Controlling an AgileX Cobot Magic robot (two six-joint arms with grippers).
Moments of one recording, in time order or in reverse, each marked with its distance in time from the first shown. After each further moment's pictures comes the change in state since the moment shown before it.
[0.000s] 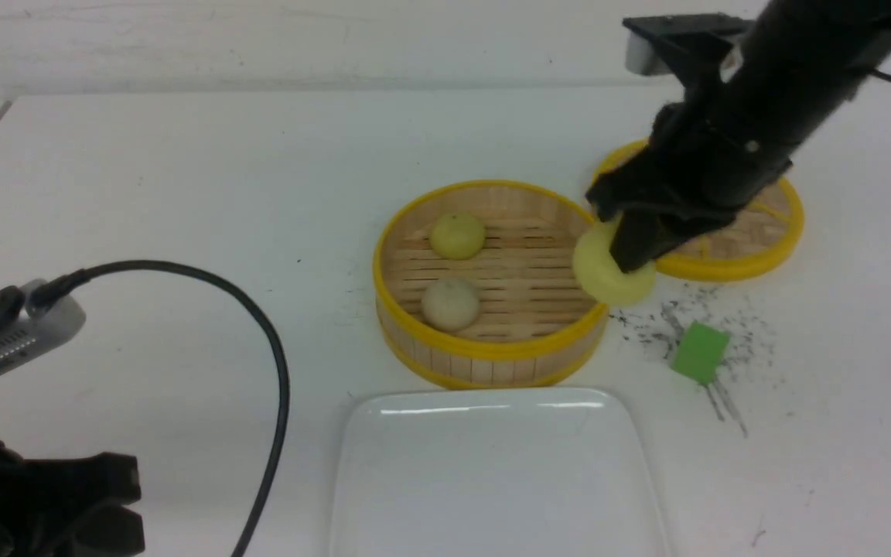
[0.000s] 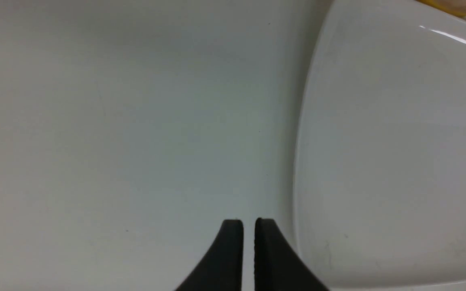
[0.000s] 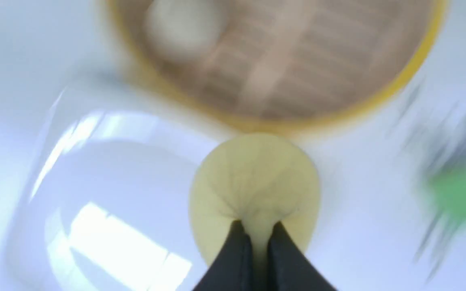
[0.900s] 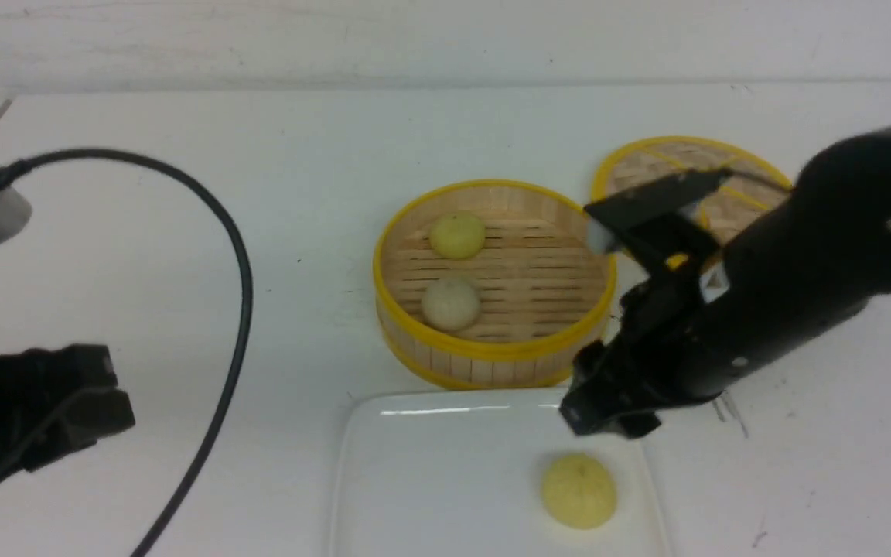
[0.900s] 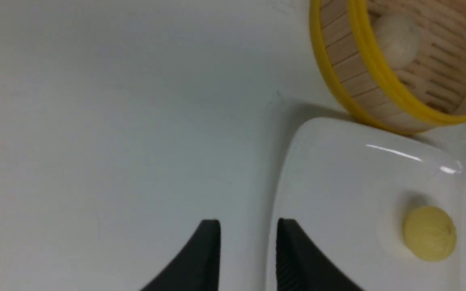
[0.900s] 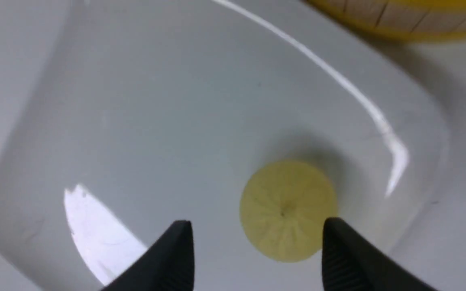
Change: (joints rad) right arm 0.192 -0.201 0.413 -0.069 -0.375 0.000; left arm 0.000 0.011 -0.116 0.017 -0.132 -0.033
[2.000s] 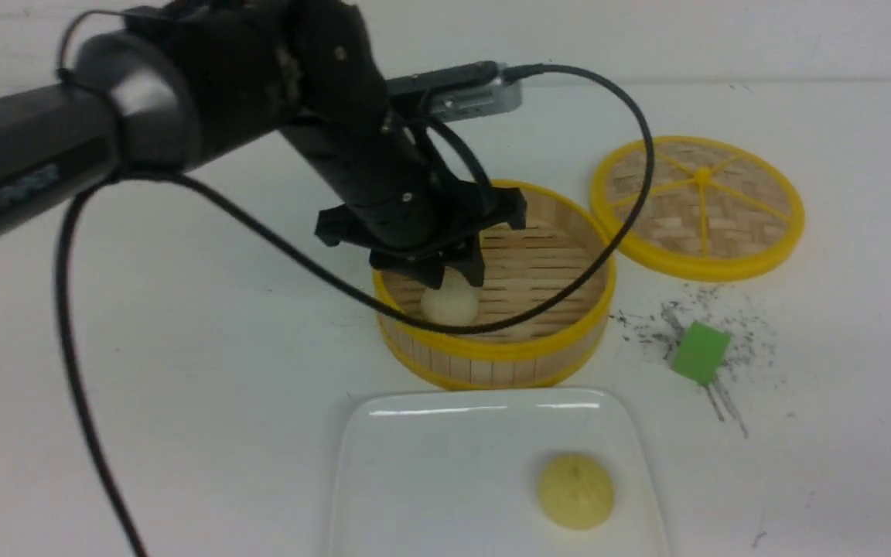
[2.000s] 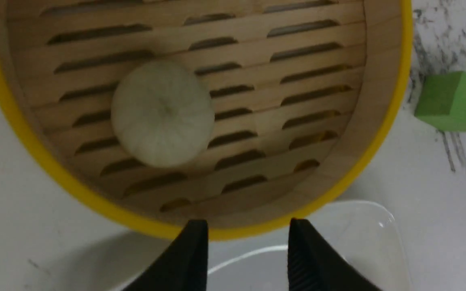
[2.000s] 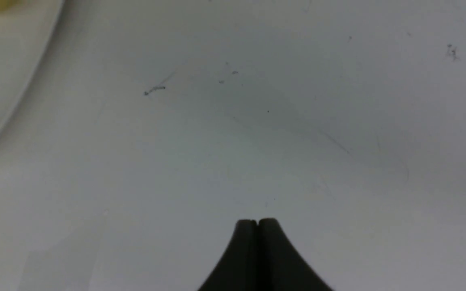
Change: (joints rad) right arm 0.000 -0.853 0.508 -0.495 0.307 0.392; left arm -0.548 1.036 -0.882 0.203 0.033 -0.132
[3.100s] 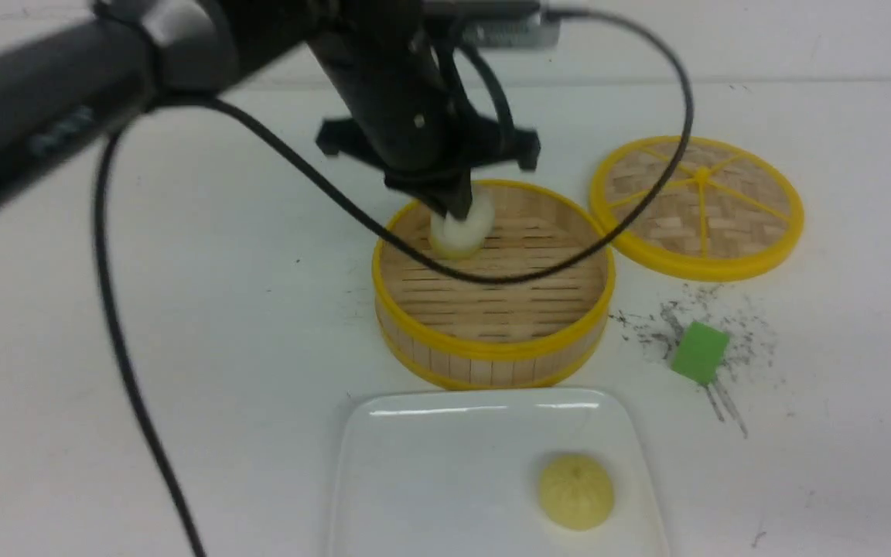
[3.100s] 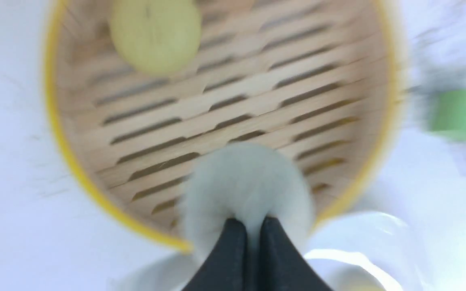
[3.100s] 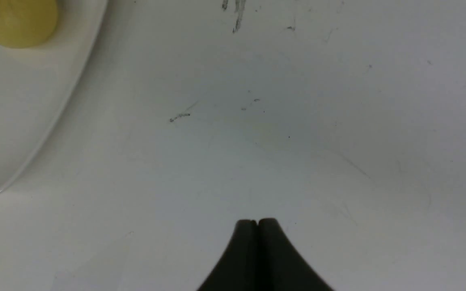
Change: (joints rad) right arm 0.000 0.000 0.000 0.023 -0.049 0.000; left arm -0.021 -0.066 -0.277 0.128 0.273 0.032
